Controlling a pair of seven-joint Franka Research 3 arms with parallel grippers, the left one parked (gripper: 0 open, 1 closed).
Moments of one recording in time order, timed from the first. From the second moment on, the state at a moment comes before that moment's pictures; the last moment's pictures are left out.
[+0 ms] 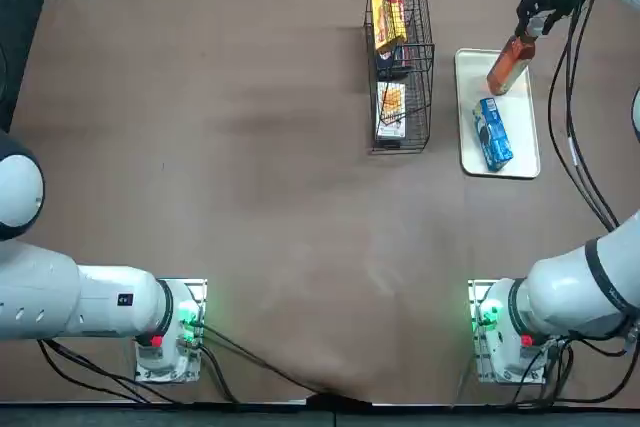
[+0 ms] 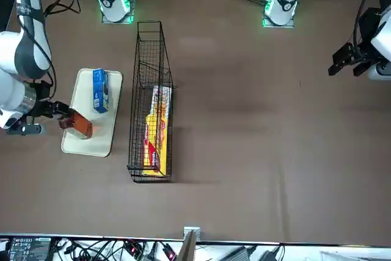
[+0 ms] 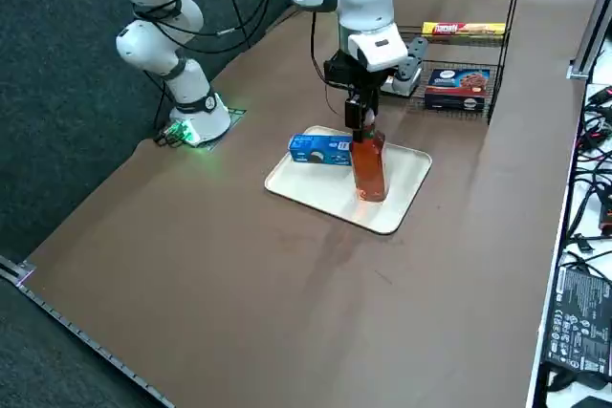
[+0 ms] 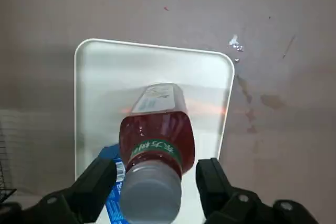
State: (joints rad) arm -0.12 0.29 0.00 -1.77 -0.03 1.98 -0.15
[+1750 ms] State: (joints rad) arm -0.12 0.24 0.01 -1.84 -0.02 2.05 -0.15
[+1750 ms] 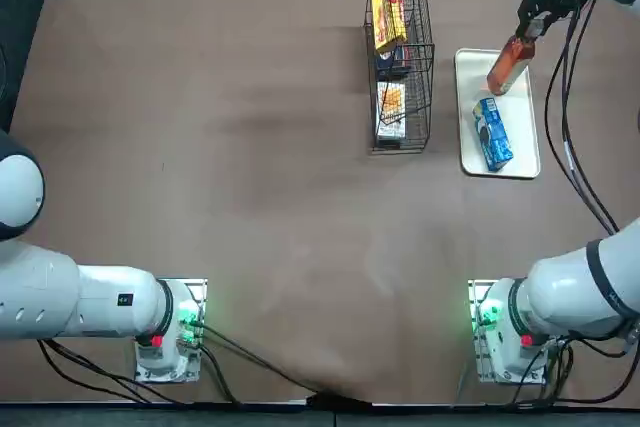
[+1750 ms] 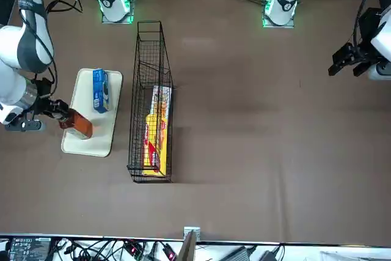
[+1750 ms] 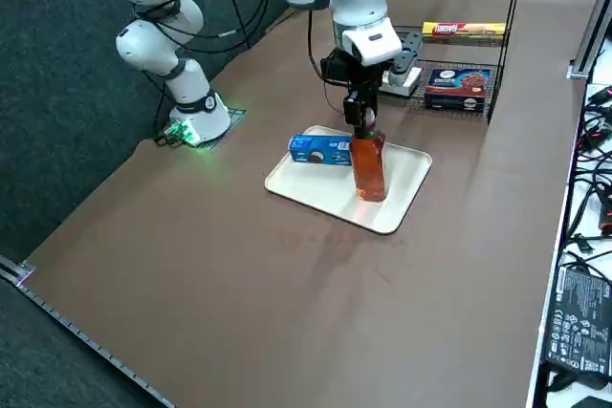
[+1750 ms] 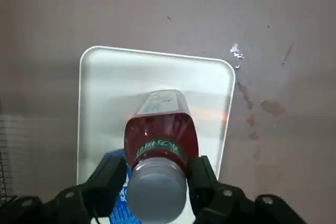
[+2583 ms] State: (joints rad) arm -0.12 0.26 0.01 -1.84 -0.02 2.07 -0.15
